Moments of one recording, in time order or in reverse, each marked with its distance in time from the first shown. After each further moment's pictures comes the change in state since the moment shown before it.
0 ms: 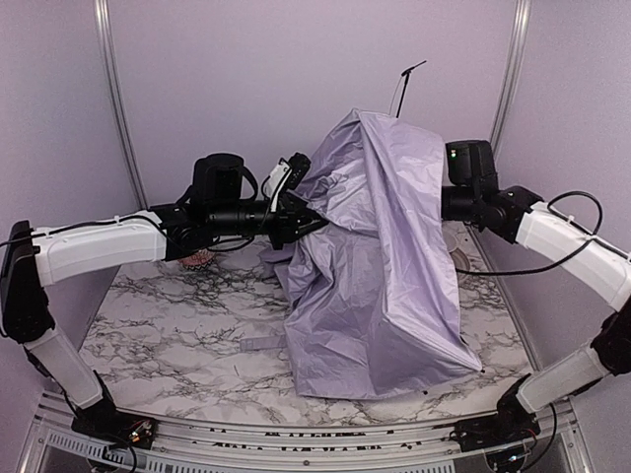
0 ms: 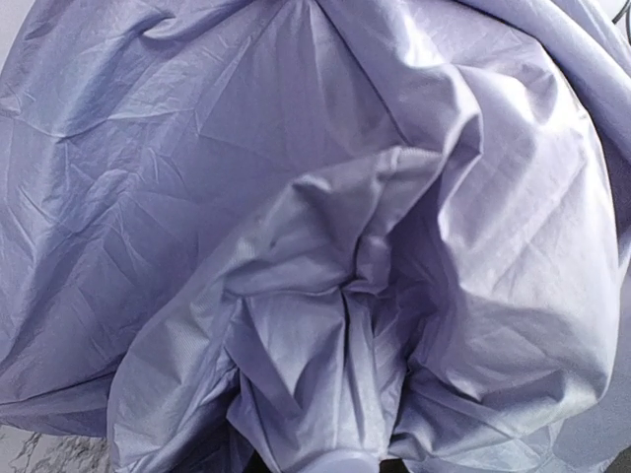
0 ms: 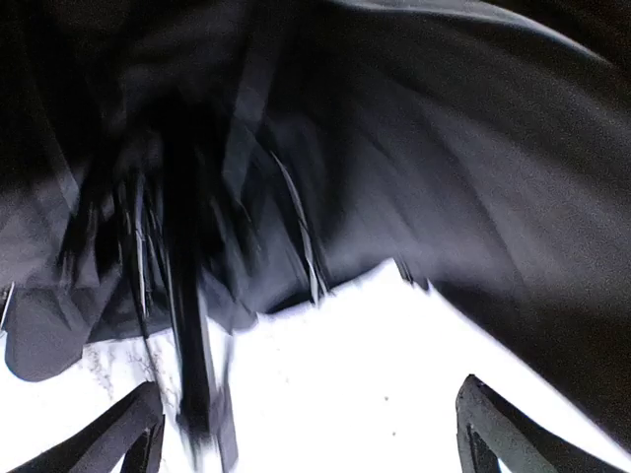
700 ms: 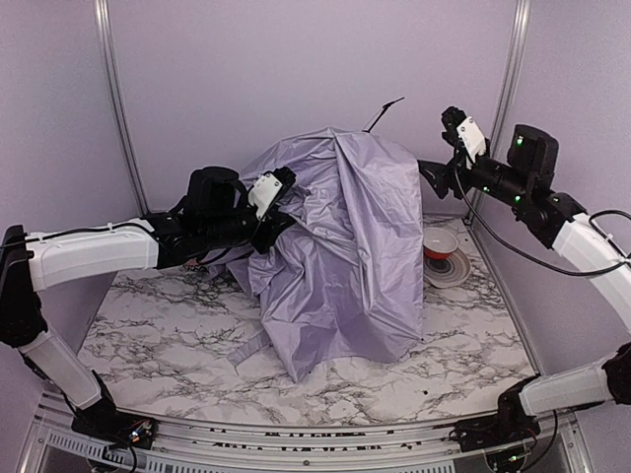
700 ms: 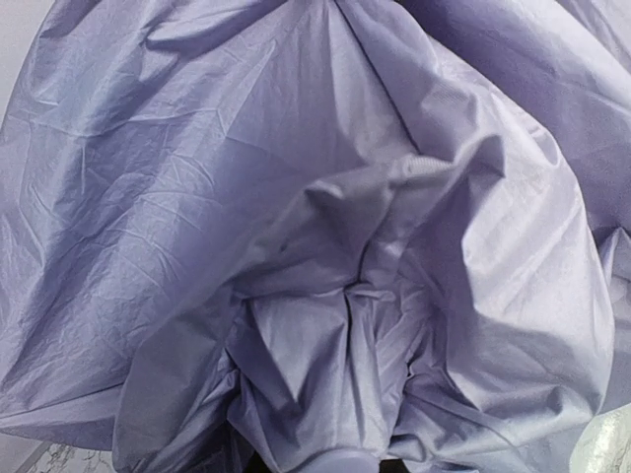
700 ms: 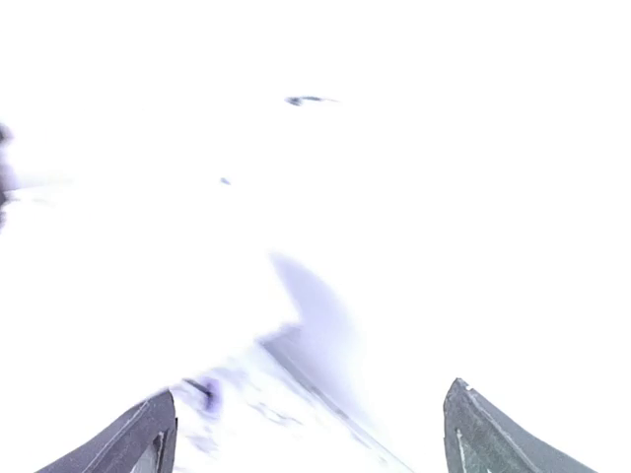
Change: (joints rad) left arm 0.012 -0.070 -0.117 -0.063 -0.476 0.185; right arm -0.233 -0.216 -0.108 0.290 0.000 0.456
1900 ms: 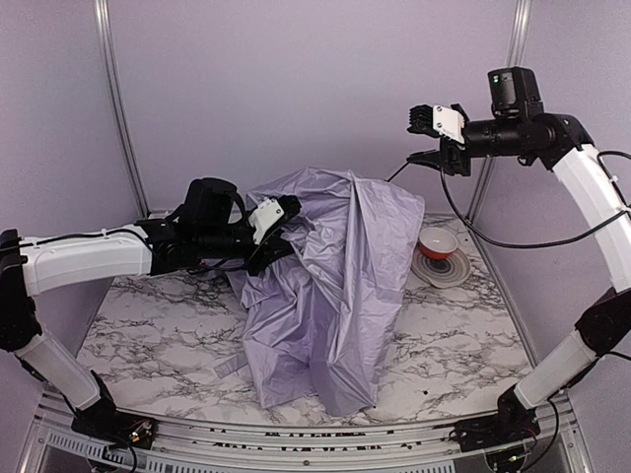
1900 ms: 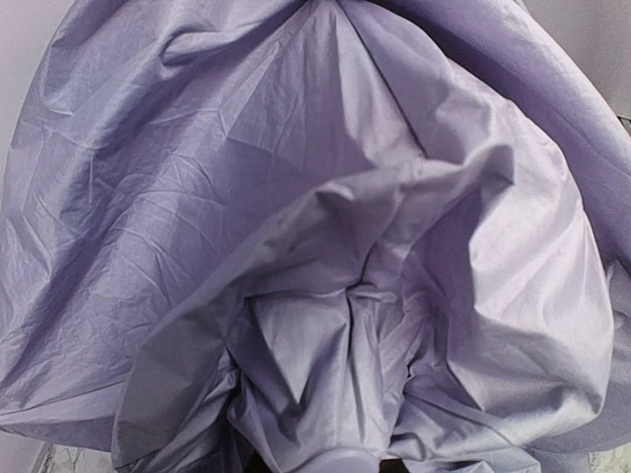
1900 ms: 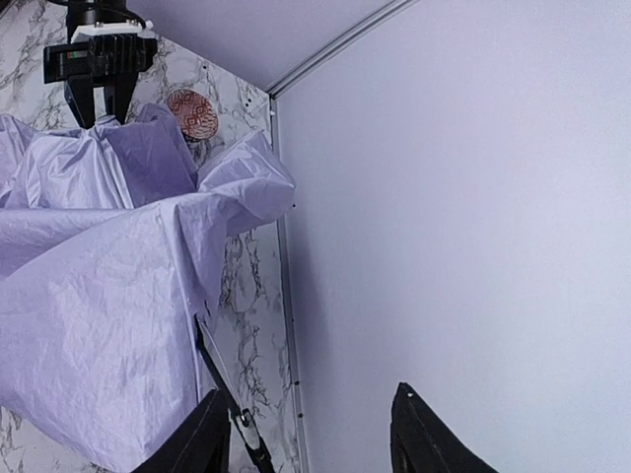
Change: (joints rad) left arm 0.000 -0.041 -0.064 -0.099 0.213 0.138; right arm 0.052 0.310 0.729 -0.809 -0.162 -0.680
